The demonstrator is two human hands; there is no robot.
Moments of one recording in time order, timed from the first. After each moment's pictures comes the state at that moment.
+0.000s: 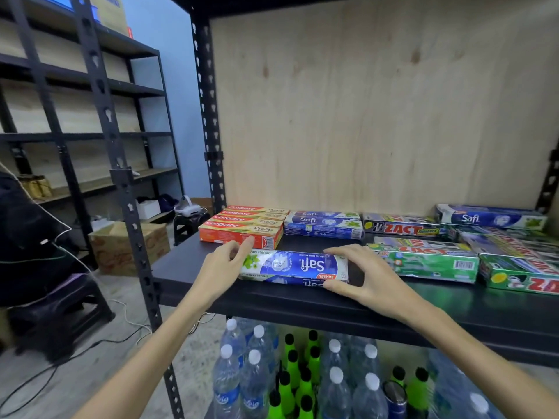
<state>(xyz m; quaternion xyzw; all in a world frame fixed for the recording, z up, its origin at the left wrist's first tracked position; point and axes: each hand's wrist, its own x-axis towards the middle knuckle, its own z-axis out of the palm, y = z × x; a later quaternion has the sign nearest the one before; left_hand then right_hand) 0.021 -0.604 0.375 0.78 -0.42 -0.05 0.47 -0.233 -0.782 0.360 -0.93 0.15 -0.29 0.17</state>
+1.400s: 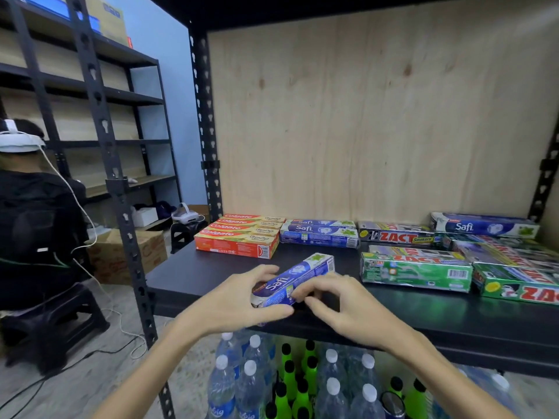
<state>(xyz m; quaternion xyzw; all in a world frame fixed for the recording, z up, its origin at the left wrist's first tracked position) -0.025 -0.578 0.390 0.73 -0.62 -0.11 0.27 -0.222 -0.730 0.367 -0.92 0.08 -0.28 0.24</state>
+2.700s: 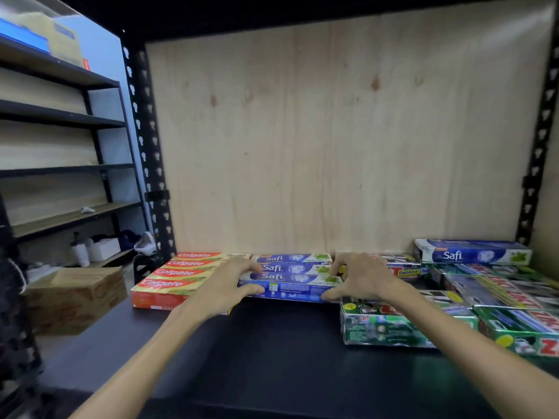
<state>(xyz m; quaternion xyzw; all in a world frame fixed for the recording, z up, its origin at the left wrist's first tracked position) 0.069 -0.767 0.396 0.73 -0.64 0.03 0.26 -0.193 -0.924 0.417 -0.90 0.40 -0.16 0.08</state>
